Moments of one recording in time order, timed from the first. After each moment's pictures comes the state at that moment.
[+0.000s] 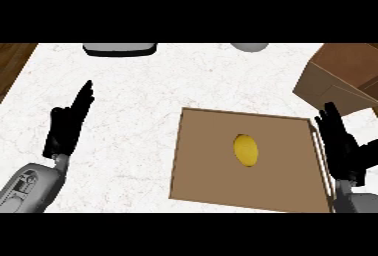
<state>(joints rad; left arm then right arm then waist) -0.28 0.48 -0.29 -1.31 0.22 0.30 0.08 -0.08 -0.35 0.05 -1.35 -0.34 -0.23 -0.07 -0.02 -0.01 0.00</state>
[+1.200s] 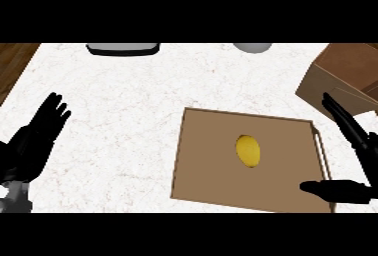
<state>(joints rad) -0.05 0.51 -0.09 -1.57 0.48 0.17 0.14 0.01 -0.69 0.21 -1.84 0.19 -0.15 -0.11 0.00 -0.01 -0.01</state>
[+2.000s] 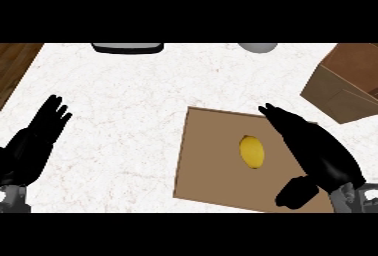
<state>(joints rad) -0.03 0.49 -0.07 -1.60 0.48 0.14 0.15 -0.33 -0.62 0.49 -1.94 0.34 0.29 0.81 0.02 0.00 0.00</state>
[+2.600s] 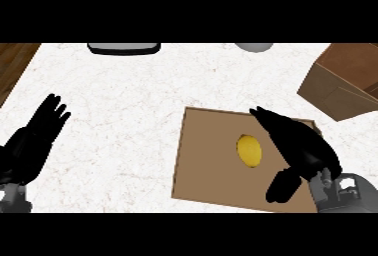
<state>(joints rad) -0.03 0.44 -0.01 -1.60 0.43 0.09 0.19 -0.36 -0.47 0.45 -1.86 0.38 0.45 0.88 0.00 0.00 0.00</state>
